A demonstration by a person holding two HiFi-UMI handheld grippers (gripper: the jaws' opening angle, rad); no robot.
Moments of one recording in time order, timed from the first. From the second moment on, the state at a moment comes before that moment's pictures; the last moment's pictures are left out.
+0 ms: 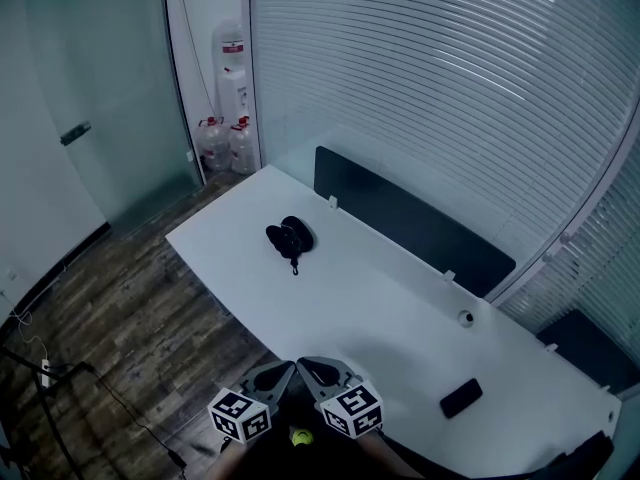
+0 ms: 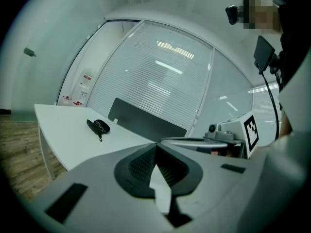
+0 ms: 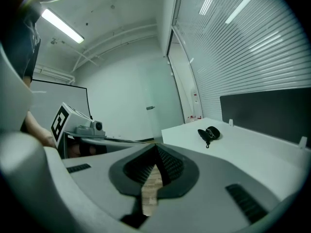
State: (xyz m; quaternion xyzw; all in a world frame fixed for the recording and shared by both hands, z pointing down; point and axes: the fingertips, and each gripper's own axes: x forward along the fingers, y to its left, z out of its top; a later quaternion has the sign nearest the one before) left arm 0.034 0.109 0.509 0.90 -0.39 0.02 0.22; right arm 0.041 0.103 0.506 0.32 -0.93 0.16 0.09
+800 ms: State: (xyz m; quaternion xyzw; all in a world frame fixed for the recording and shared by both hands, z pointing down) left arm 0.017 0.033 0.507 0.90 -0.36 0.02 0.24; right arm 0.024 0.024 0.509 0.36 -0.91 0.19 0.11
